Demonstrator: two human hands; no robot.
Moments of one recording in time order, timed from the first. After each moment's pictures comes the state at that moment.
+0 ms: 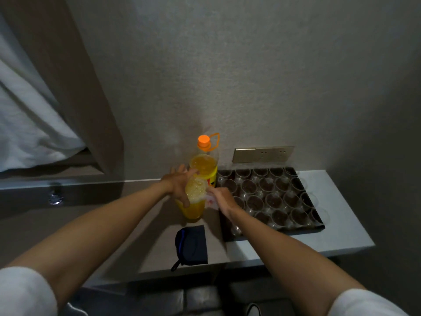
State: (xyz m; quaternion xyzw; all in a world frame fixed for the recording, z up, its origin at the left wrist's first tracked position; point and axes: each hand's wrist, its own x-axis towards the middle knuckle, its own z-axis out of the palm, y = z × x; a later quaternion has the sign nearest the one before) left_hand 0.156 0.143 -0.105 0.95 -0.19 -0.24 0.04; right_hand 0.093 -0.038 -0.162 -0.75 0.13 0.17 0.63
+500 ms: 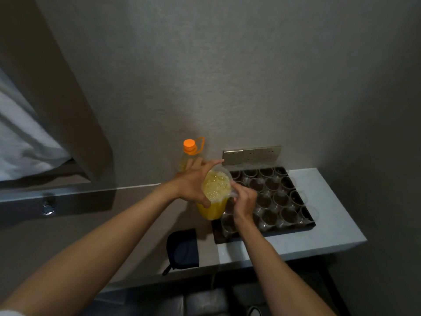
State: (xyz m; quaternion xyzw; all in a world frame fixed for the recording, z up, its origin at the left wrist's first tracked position) left_hand 0.117 0.072 -0.053 0.93 -0.30 -0.12 0.16; right_hand 0.045 -0.090 -0.122 -0.60 0.22 -0.19 0.75
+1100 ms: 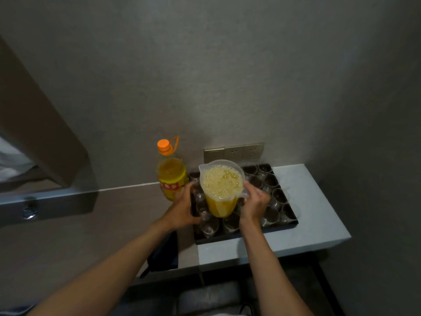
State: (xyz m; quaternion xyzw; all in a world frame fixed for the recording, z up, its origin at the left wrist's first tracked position) left_hand 0.082 0.024 -0.163 0.90 -0.19 -0.12 0.36; right_hand 0.028 -0.180 -0.107 -0.55 0.27 -0.26 0.75
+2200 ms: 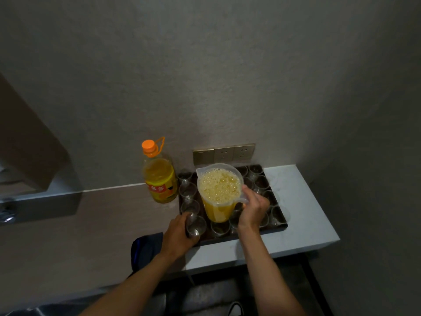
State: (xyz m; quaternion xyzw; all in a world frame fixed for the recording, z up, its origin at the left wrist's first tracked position) left_hand 0.037 -0.007 -0.248 0.92 -0.10 -0.06 0.38; right_hand 0.024 -0.207 -0.099 -0.55 0.28 -0.25 0.75
